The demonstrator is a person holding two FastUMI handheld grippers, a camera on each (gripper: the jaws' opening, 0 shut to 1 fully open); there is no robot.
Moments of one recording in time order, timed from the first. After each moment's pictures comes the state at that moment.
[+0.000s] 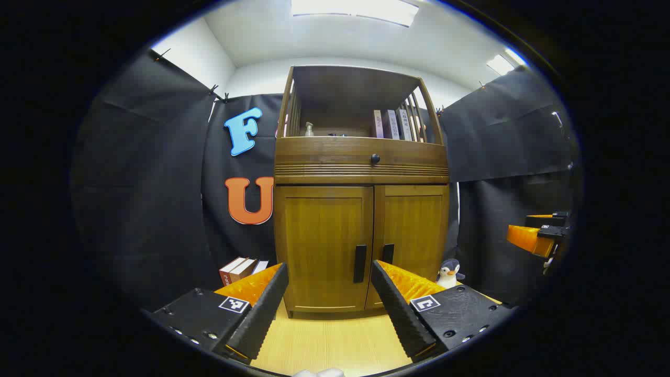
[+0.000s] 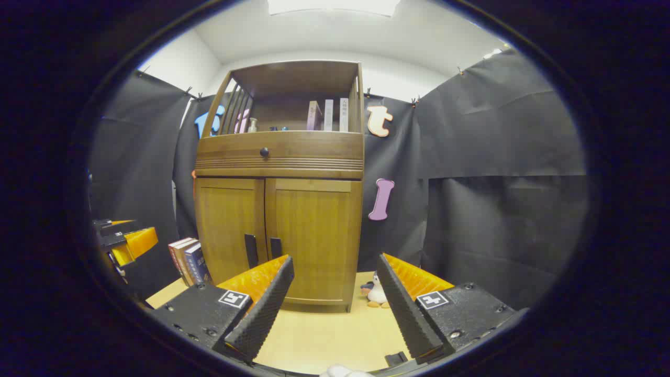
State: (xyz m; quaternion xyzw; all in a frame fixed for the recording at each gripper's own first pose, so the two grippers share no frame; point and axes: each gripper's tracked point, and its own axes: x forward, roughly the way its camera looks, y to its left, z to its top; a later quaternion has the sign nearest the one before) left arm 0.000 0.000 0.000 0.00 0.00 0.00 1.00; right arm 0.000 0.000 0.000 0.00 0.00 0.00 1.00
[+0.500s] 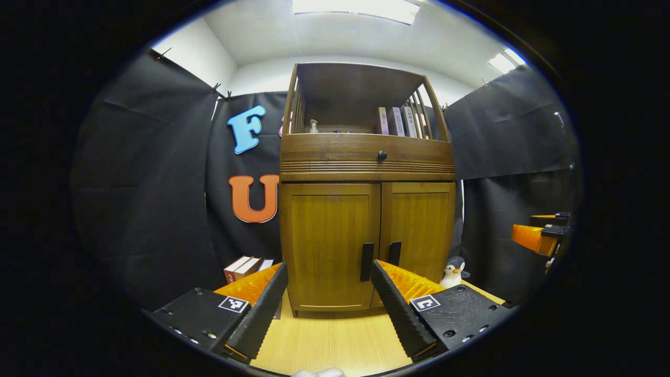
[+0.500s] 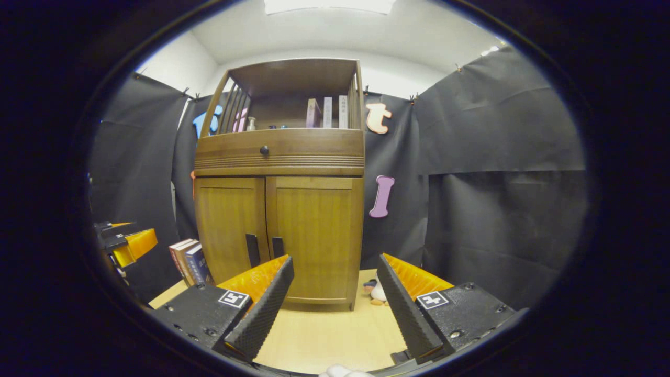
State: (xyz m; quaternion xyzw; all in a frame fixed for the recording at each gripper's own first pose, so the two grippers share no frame) left arm 0.005 0.013 -0.001 0.00 0.01 0.01 1.00; right arm -0.002 0.010 -0.004 0.01 0.01 0.00 1.00
